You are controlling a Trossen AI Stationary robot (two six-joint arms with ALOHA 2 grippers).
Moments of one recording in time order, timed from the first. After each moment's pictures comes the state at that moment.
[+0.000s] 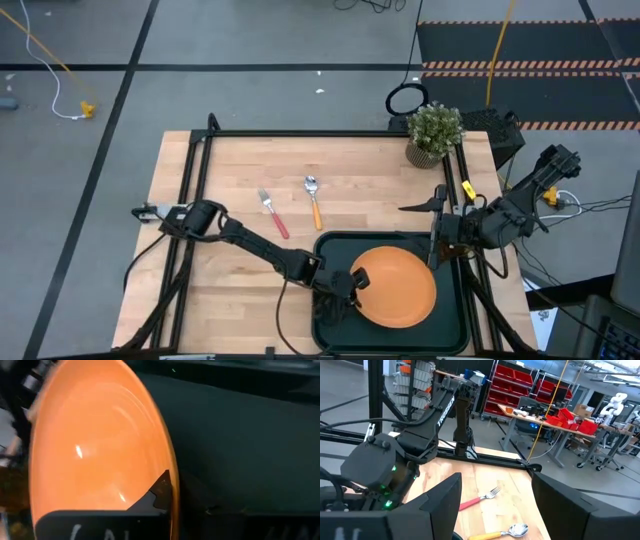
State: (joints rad) left arm -0.37 2.22 1.58 -0.02 0.10 0.79; right arm 0.68 0.81 0.78 -0.11 0.86 -0.12
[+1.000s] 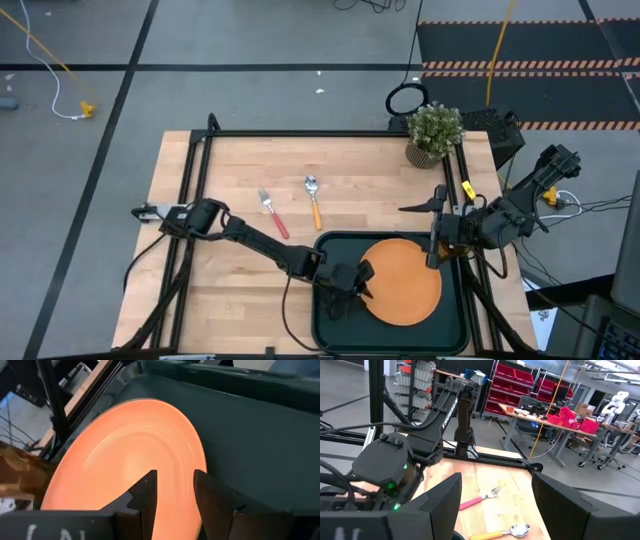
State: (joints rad) left arm -0.34 2.22 1.58 0.08 0.07 0.70; right arm 0.68 0.81 0.78 -0.11 0.86 -0.10
